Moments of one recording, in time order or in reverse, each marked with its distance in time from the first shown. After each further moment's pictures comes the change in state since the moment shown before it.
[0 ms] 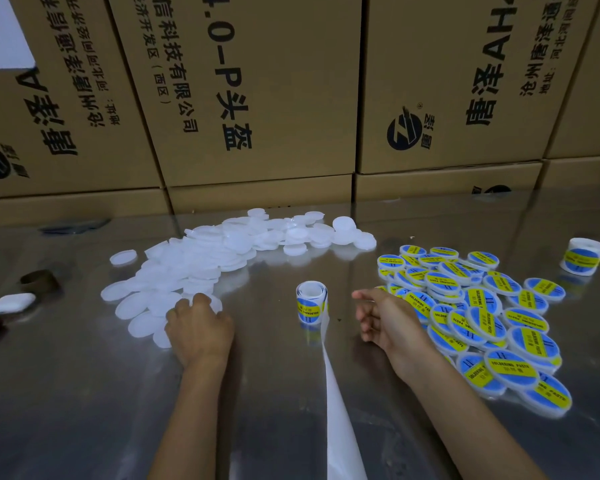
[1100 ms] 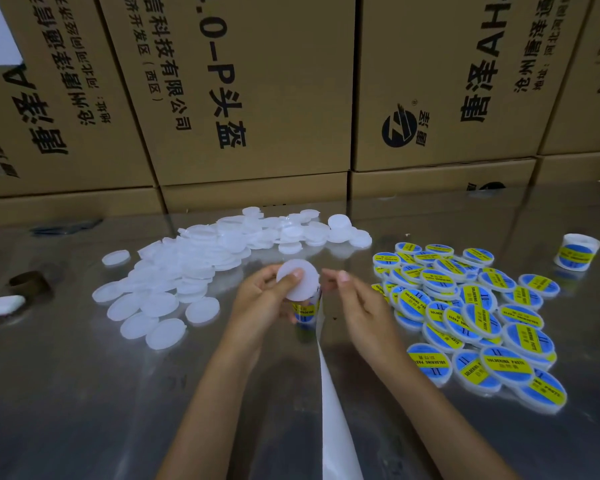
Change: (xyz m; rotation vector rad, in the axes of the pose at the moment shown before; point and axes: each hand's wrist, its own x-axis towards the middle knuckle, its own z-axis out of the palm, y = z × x) left_hand -0.037 0.063 -0.015 -1.164 -0.607 0.102; right_hand -0.005 0.018 0.017 -0.377 -0.036 -0.684
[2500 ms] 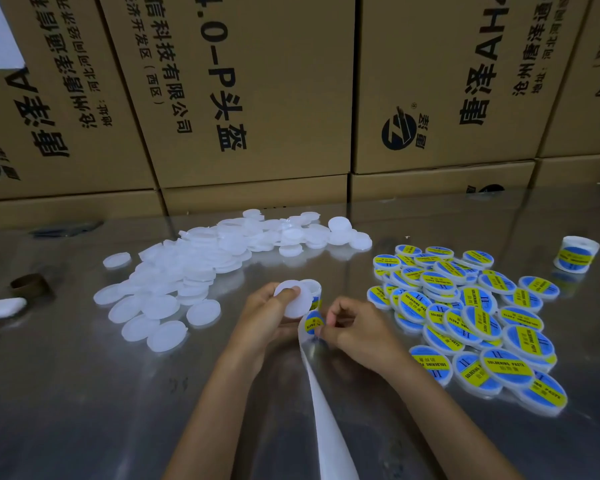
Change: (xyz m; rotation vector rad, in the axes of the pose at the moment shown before) left_hand 0.010 -0.020 -0.001 0.008 -0.001 -0.196; right_hand 0.001 0.015 -0.002 -0.115 -0.233 0.206
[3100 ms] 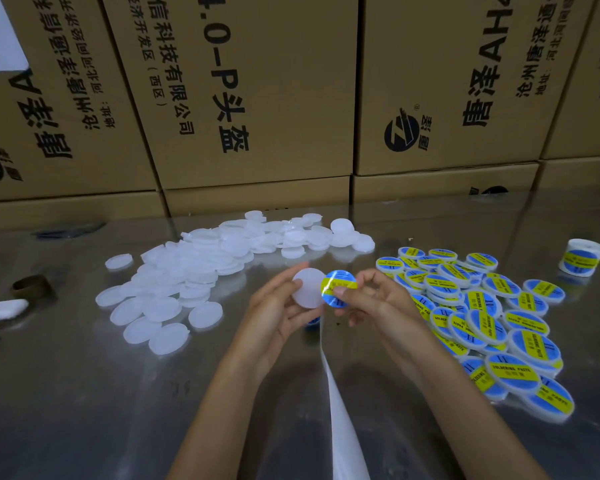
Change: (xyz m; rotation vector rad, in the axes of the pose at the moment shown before) left_hand -0.006 0.012 0.006 -0.320 -0.141 0.053; right_hand -0.007 -0.038 -0.029 0.581 0.031 0.088
